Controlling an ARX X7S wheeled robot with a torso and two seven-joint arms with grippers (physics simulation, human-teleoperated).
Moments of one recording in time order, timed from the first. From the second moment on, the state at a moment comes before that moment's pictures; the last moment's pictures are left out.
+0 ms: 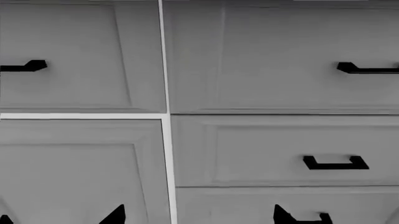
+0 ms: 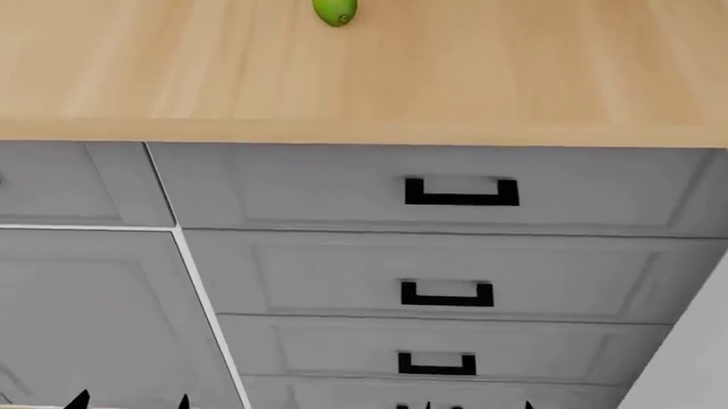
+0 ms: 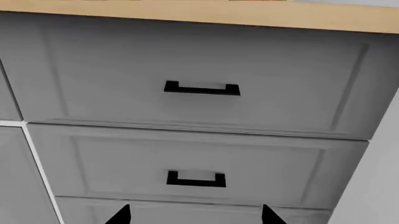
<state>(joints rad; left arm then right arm) -0.02 -0.19 0.23 0.00 -0.21 -0.02 -0.21 -0.04 0.20 -0.23 -0.07 0.13 -0.03 0.23</state>
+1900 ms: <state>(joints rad) -0.02 -0.22 0.27 0.01 -0.28 -0.02 -0.24 -0.04 0.25 -0.28 -0.08 0.18 -0.06 0.24</state>
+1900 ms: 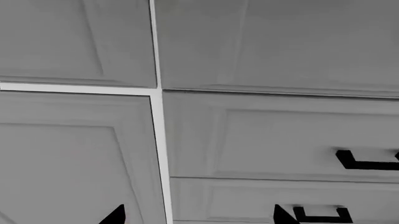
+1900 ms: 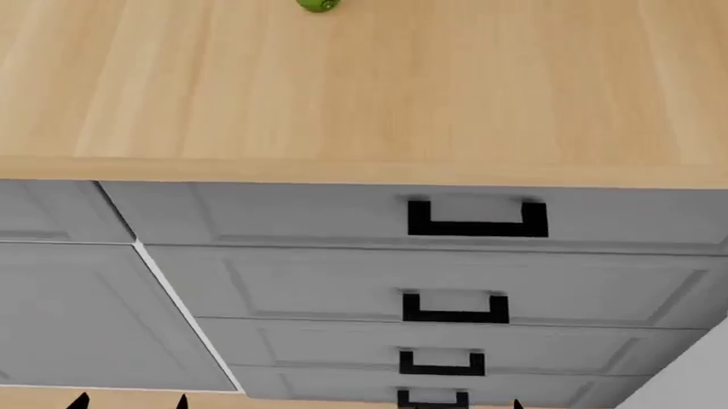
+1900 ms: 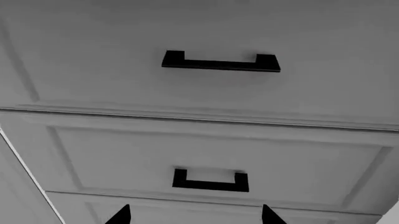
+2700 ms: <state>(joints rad) -0.03 -0.24 0.29 0.01 -0.29 -0.02 -0.26 -0.02 0.25 -0.29 -0.09 0.17 -0.04 0.30</state>
